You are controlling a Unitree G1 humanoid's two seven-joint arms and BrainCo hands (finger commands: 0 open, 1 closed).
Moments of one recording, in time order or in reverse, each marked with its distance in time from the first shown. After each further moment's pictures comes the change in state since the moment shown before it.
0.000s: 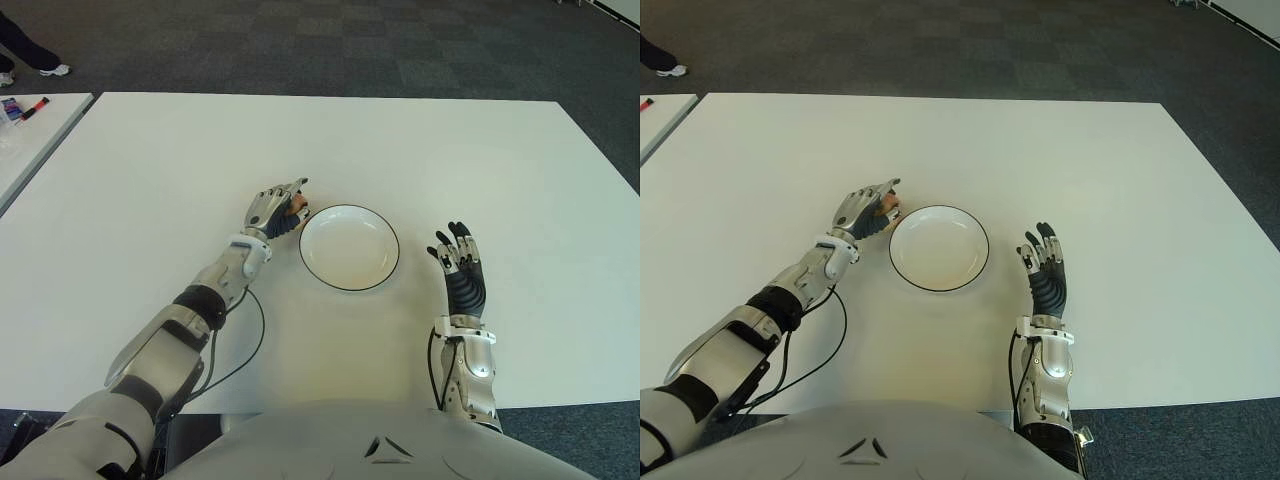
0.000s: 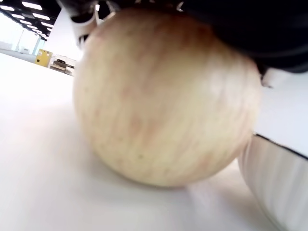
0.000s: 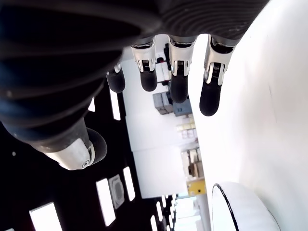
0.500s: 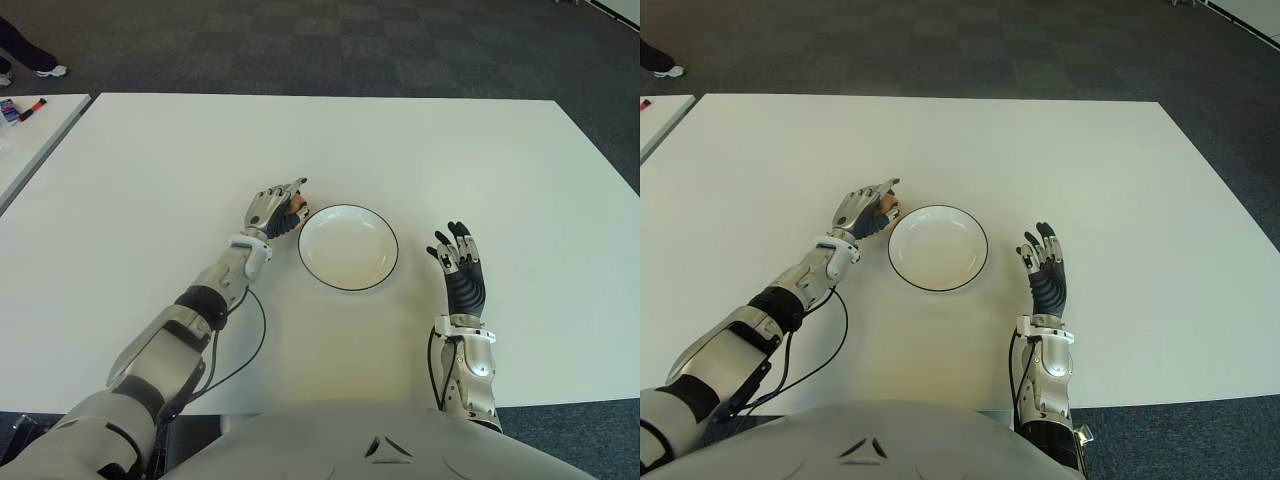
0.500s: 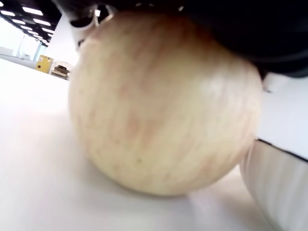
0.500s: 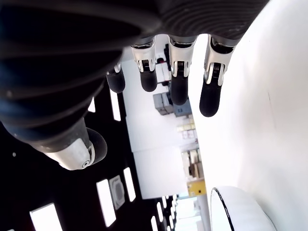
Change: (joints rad) left arm 0.004 -0.007 0.000 -0.005 0.022 0.026 0.044; right arm -0.014 0.000 -0.004 0.025 0.007 -0.014 0.008
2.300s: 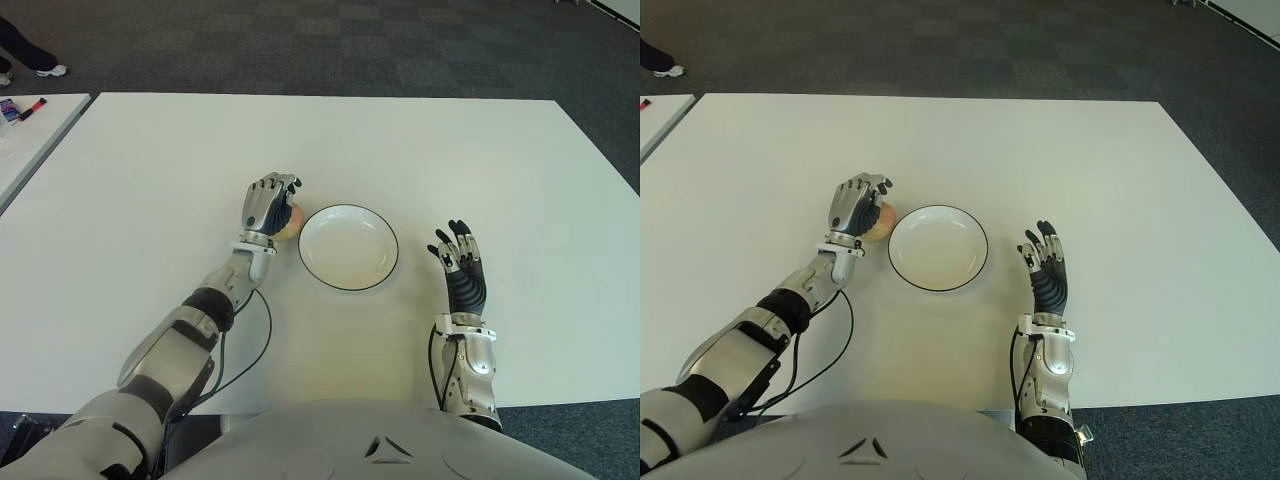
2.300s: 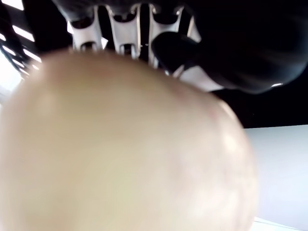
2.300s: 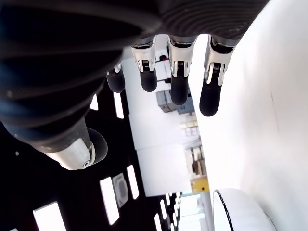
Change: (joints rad) left arm -0.007 -0.051 0.039 0.091 0.011 -0.127 0.355; right arm -0.028 -0.007 -0.025 0.053 0.023 -0.033 0.038
